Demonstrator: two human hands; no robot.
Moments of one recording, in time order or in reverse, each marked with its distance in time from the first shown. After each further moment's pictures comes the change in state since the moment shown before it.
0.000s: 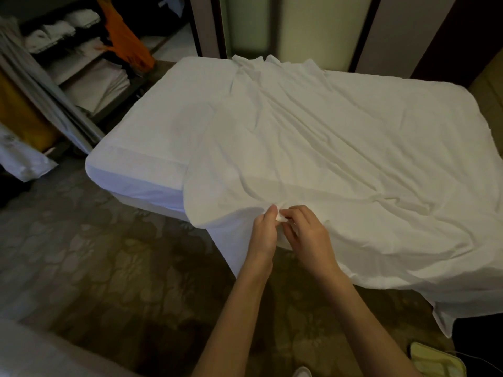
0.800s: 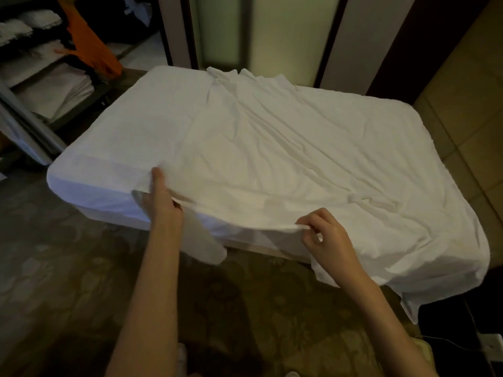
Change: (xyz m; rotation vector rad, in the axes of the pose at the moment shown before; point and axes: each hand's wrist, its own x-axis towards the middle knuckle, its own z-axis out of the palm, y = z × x) left_hand 0.066 0.063 -0.149 -0.661 0.489 0.190; right_hand -0.022 -0.021 -0.044 0.029 -0.040 0.154
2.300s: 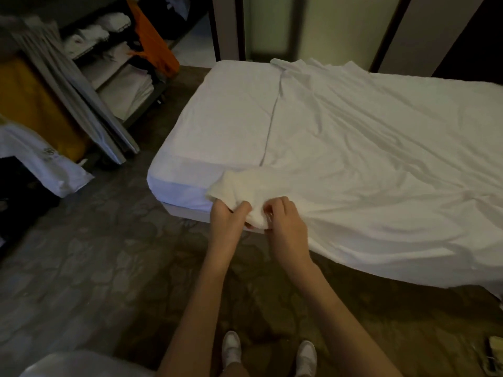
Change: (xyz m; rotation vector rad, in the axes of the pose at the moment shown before) left_hand 0.164 0.176 -0.167 0.658 -0.427 0.187; right_hand 0.098 -0.320 0.323 -0.124 0.118 -0.153
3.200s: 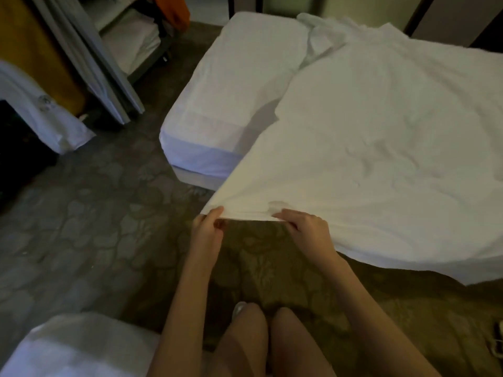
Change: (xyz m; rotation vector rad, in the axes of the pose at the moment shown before) left_hand 0.050 -0.166 -0.140 -0.400 0.122 -0.458; right_hand -0.053 0.000 0.115 0.000 -0.367 0.080
